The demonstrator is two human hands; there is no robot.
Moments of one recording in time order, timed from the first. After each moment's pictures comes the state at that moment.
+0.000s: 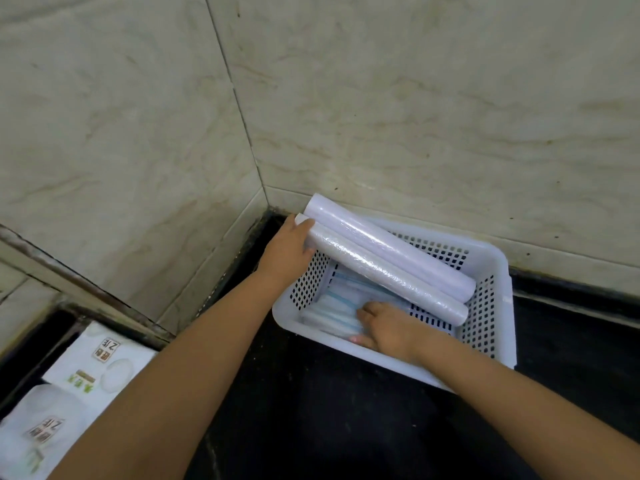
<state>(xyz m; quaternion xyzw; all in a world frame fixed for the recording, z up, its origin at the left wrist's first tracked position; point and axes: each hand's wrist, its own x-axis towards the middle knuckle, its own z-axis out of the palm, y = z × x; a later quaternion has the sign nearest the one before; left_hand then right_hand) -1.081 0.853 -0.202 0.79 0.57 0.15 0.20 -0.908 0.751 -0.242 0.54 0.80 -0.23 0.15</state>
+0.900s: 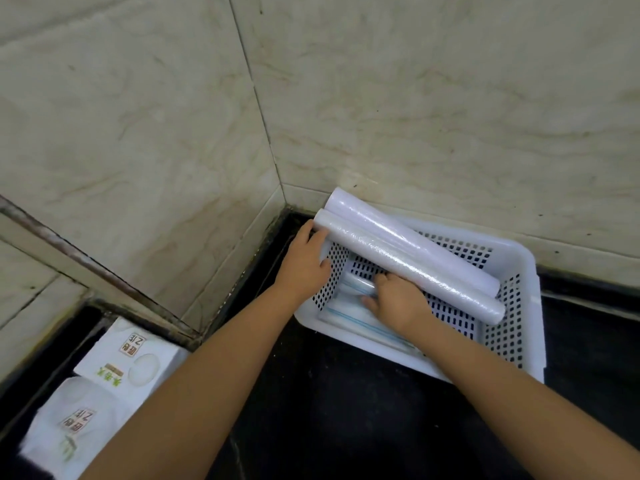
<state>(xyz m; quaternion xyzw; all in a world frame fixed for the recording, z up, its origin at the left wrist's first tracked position) -1.089 0.829 -0.203 0.77 0.56 0.17 0.24 -0.933 0.779 -0.246 0.68 0.71 -0.18 -0.05</state>
